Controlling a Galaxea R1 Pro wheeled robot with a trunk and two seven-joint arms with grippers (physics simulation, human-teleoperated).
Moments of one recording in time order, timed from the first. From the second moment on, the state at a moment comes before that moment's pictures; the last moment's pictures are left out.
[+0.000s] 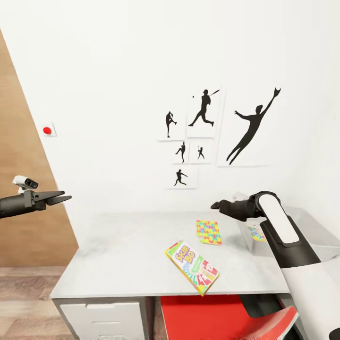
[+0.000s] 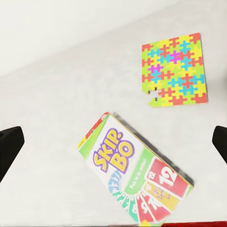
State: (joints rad) left arm -0.85 0.66 0.12 -0.92 0.35 0.94 -1.57; right arm -0.80 -0.20 0.19 -1.39 -1.40 1.04 -0.91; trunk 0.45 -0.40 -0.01
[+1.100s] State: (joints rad) left arm -0.85 0.66 0.12 -0.89 0.35 0.93 -1.57; right arm -0.80 -0.20 0.19 -1.30 -1.40 1.04 -0.92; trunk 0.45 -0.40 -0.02
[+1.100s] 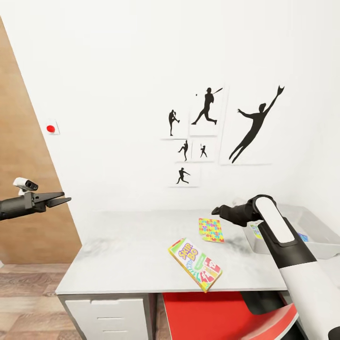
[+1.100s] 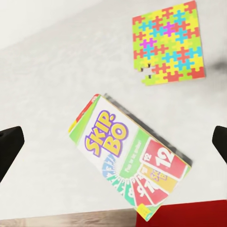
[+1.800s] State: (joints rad) left arm -0.85 0.66 0.12 -0.86 0.35 0.93 -1.57; right arm -0.83 -0.12 0.22 -1.23 -1.40 1.04 -1.08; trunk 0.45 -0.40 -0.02
